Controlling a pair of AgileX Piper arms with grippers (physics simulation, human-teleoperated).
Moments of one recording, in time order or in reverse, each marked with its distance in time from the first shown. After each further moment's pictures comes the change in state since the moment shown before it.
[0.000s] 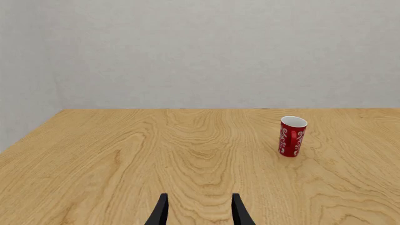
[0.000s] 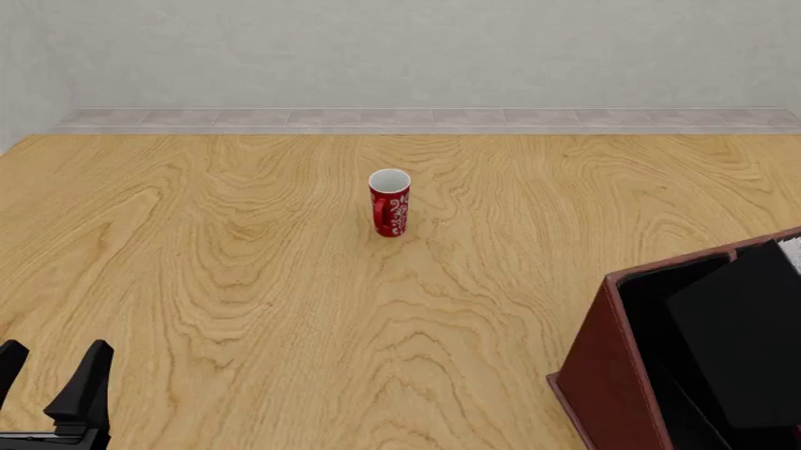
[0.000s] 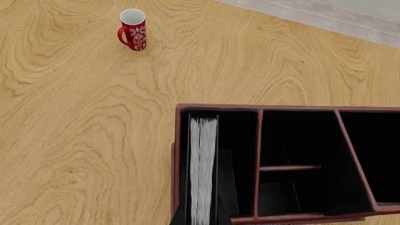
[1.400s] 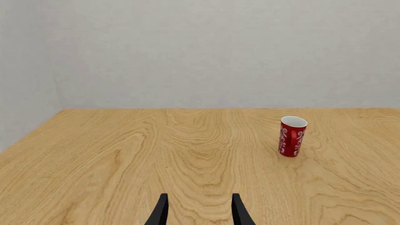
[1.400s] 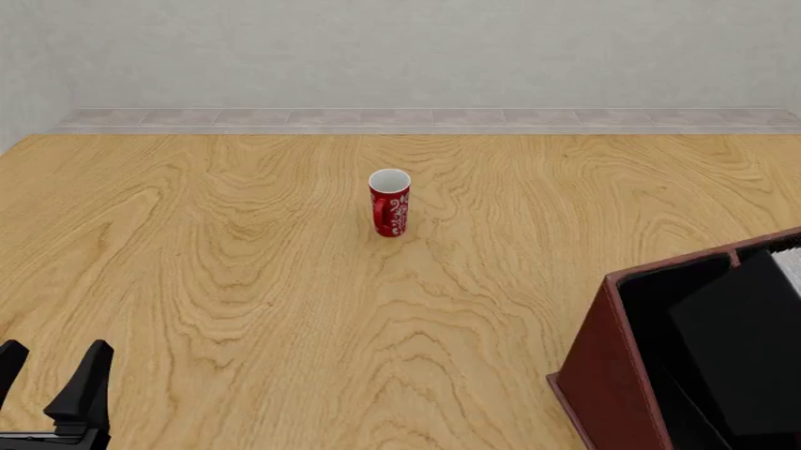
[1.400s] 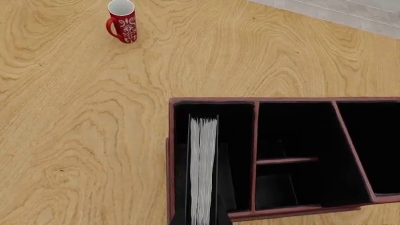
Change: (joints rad) left arm 0.000 0.000 0.000 0.000 0.000; right arm -0.045 -0.006 0.034 0.000 -0.018
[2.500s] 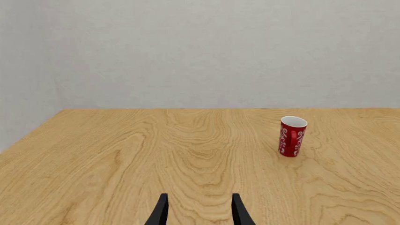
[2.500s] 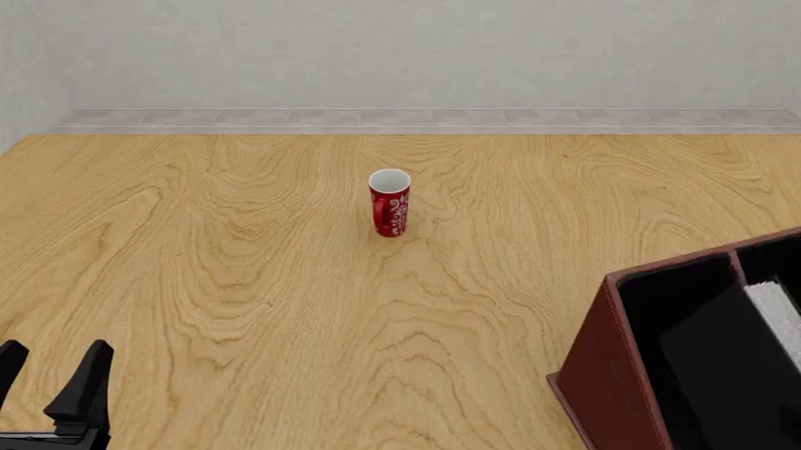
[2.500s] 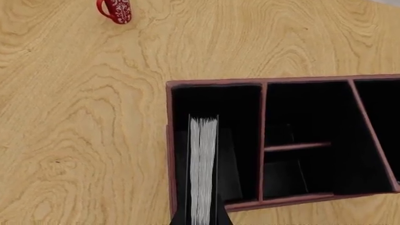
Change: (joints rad) left arm 0.000 0.000 0.000 0.000 0.000; right arm -0.012 -0.032 0.102 0.000 0.024
